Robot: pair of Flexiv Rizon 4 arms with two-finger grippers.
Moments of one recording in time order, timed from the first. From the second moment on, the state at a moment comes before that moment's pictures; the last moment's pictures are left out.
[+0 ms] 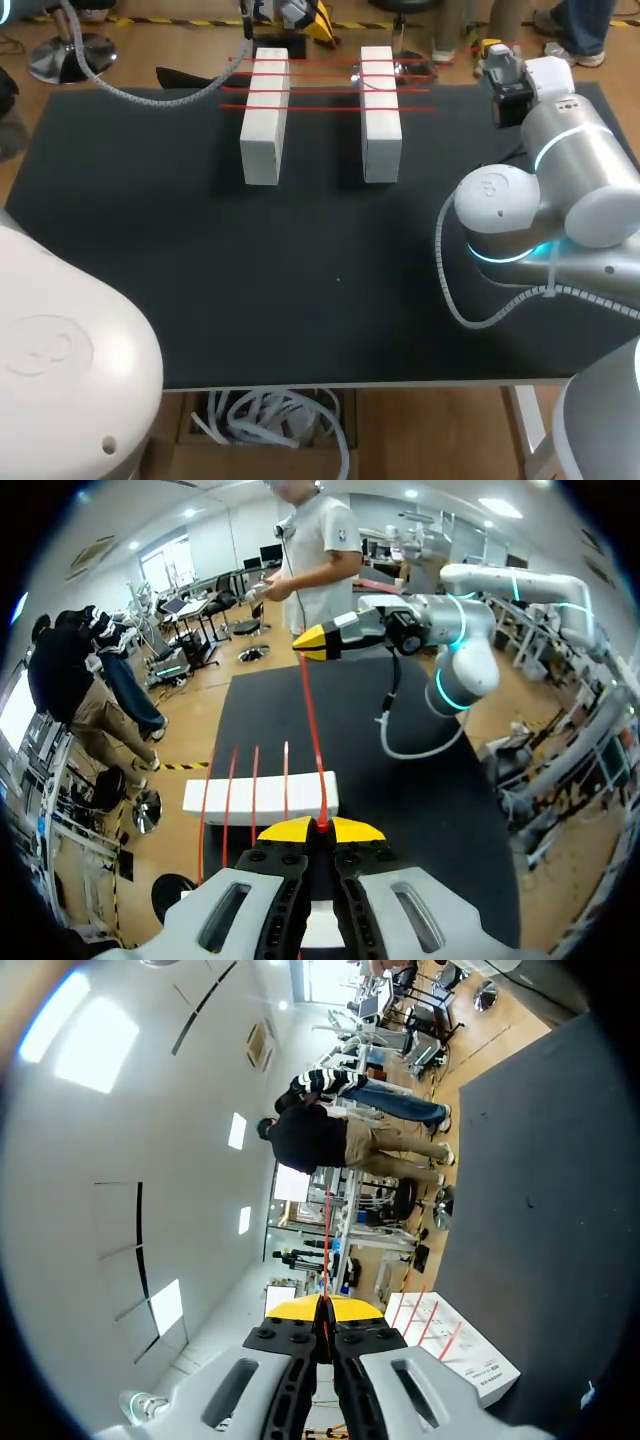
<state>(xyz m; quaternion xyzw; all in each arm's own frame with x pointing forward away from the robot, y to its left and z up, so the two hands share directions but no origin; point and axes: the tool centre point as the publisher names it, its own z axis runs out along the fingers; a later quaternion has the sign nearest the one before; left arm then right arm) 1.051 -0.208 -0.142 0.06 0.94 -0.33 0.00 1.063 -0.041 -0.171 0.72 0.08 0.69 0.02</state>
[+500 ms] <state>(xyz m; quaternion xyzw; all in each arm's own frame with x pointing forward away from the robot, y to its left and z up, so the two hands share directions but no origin) 1.054 -0.236 -0.130 0.05 0.97 -0.24 -0.02 1.063 -0.041 -0.171 0.72 0.08 0.69 0.02</state>
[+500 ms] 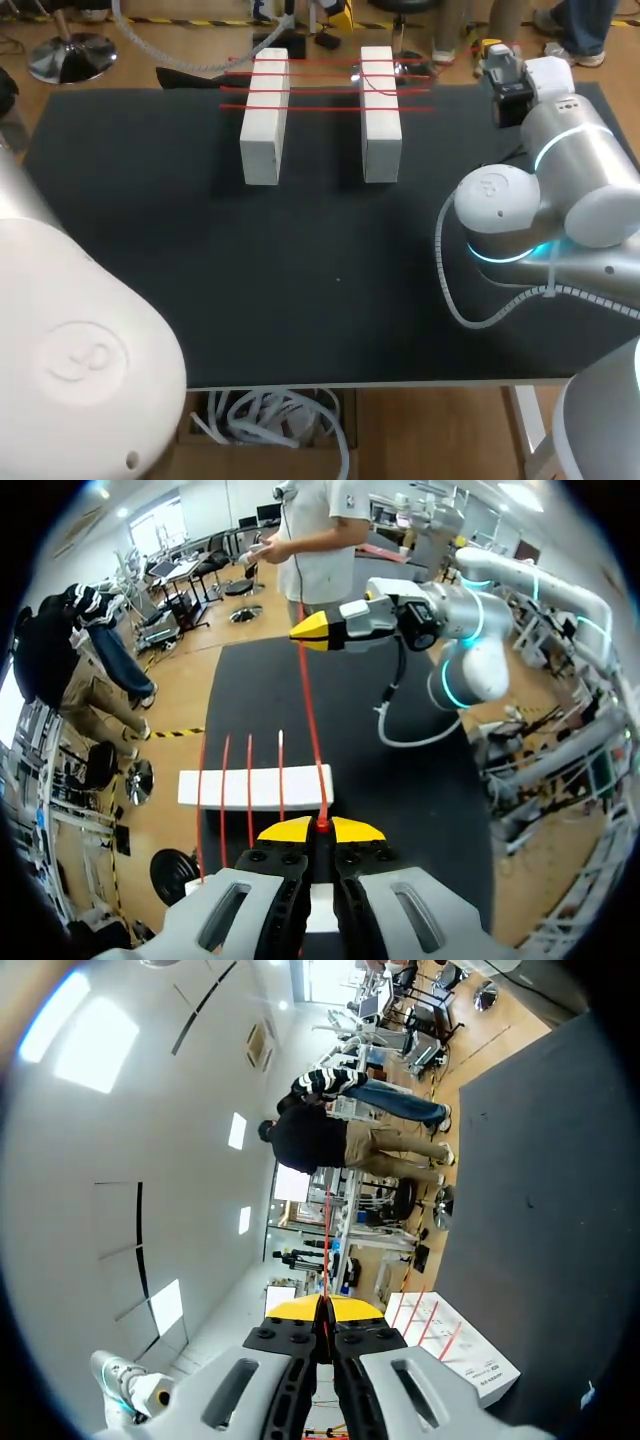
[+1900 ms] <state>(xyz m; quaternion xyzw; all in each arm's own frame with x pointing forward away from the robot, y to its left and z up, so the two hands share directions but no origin) 1.051 -0.256 -0.135 0.04 1.00 -0.08 -0.03 1.063 -0.041 -0.171 0.72 0.08 0.69 0.02</state>
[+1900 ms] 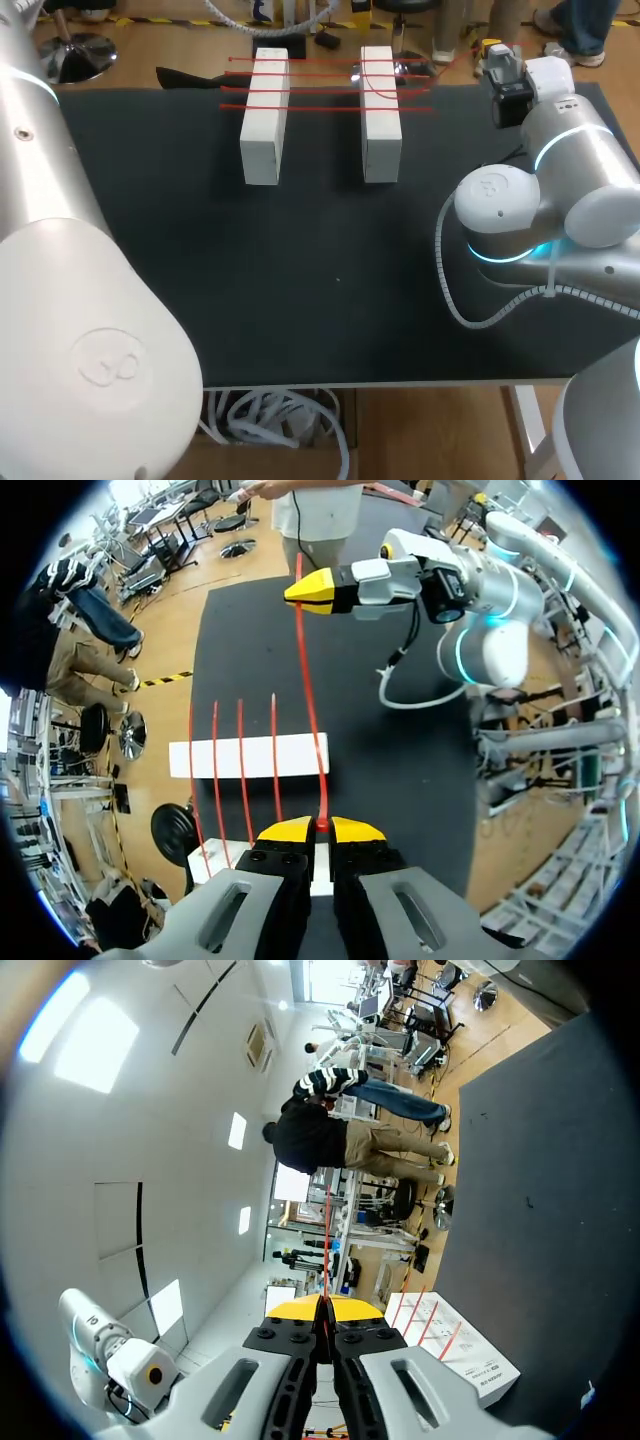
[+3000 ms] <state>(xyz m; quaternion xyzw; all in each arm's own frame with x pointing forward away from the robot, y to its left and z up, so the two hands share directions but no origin) 1.057 -0.273 -0.124 0.05 0.99 -0.08 -0.04 1.063 -0.041 -0.171 0.72 0.08 0.69 0.02</state>
